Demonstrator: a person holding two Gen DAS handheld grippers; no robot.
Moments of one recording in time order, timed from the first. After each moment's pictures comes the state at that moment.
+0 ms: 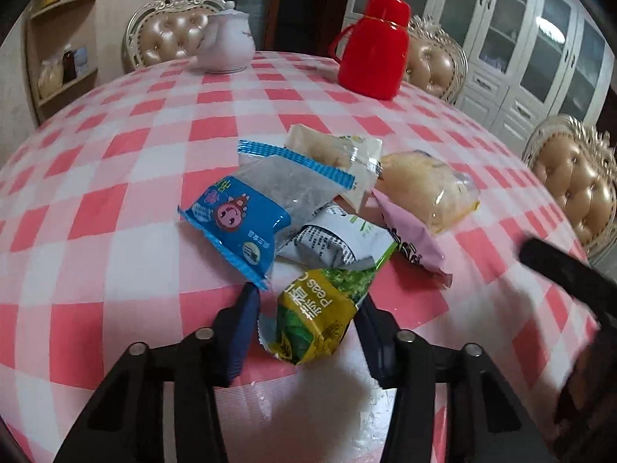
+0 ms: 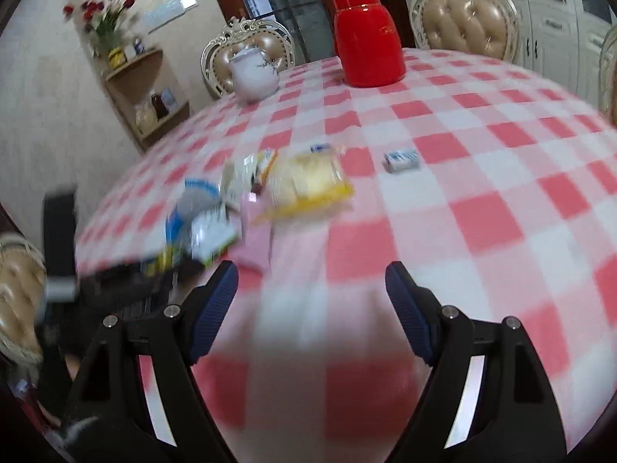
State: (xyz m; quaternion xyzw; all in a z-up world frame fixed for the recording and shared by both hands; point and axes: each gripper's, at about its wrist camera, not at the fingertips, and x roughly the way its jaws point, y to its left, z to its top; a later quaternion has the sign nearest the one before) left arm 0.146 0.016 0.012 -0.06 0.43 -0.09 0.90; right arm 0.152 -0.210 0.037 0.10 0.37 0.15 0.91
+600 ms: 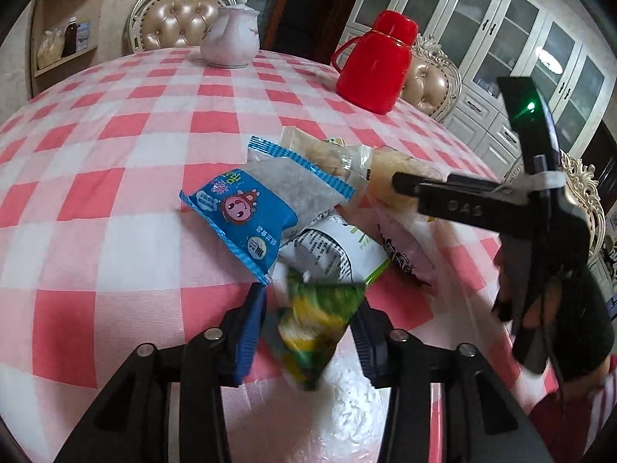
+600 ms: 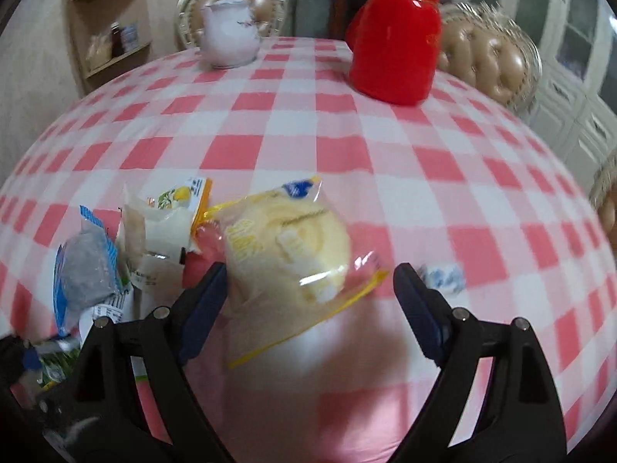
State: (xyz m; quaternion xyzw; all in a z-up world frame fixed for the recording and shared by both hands) left arm 0.148 0.033 0.011 -0.11 0.42 -0.11 0.89; right arm 0.261 -0.148 0.030 -0.10 0.40 0.09 0.90
